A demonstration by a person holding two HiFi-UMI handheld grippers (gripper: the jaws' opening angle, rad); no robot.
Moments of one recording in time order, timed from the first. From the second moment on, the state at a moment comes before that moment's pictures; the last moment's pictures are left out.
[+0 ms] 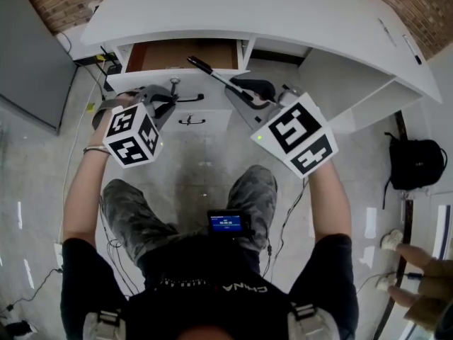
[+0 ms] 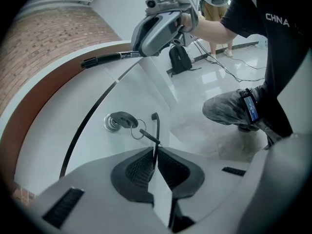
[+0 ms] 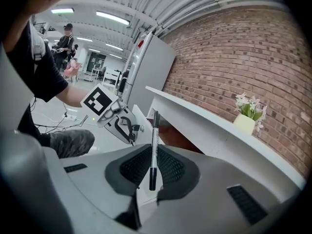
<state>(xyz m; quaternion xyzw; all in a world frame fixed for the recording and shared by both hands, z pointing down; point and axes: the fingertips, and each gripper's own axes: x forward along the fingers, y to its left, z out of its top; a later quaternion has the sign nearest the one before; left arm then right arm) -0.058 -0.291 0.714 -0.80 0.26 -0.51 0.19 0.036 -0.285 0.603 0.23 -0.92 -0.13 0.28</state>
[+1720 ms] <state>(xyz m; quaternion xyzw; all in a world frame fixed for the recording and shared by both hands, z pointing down) -0.053 -0.245 0.762 -0.78 0.34 -0.48 0.20 0.022 -0.273 0.655 0.12 -0.93 -0.06 0.35</state>
